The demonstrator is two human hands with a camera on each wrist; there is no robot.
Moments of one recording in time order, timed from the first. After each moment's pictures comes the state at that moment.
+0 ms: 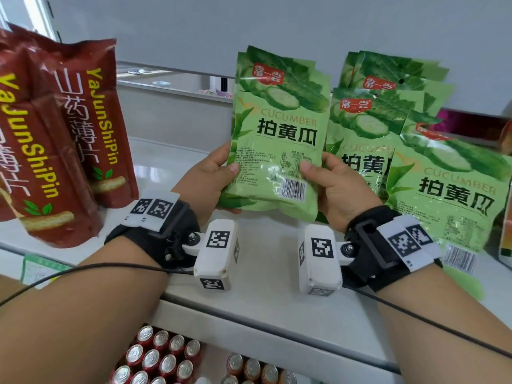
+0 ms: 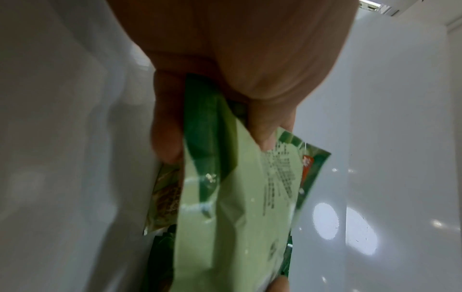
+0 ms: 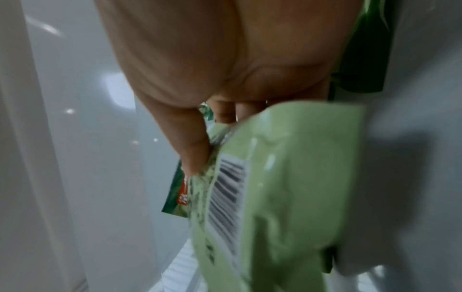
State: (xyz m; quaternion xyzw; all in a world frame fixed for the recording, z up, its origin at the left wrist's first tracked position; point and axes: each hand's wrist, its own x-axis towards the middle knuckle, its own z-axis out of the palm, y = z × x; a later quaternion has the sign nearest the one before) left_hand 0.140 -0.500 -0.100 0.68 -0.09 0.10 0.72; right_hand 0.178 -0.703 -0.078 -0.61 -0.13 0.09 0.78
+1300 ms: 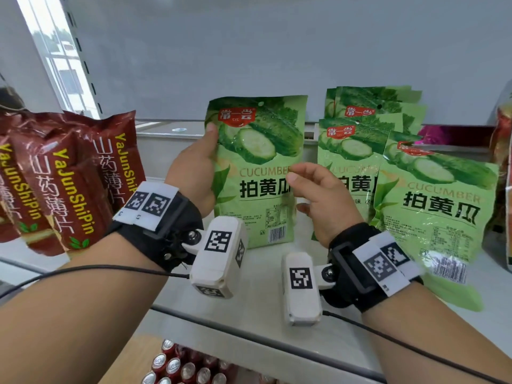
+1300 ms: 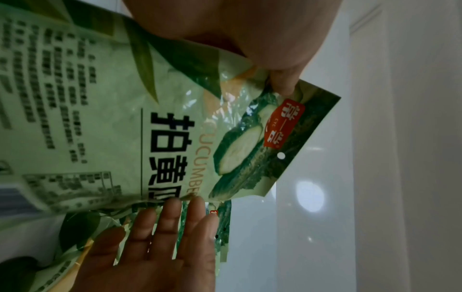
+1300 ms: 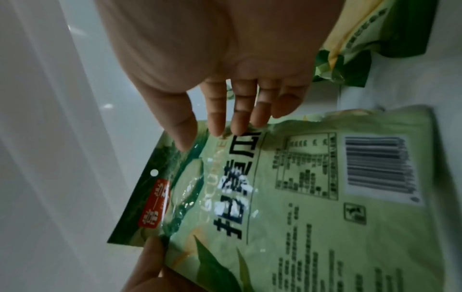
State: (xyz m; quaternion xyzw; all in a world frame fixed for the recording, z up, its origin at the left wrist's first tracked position) left_hand 0.122 -0.524 -0.015 0.59 0.00 0.22 0.78; right_hand 0.151 -0.700 -0.058 -0.61 -0.21 -0.02 0.76
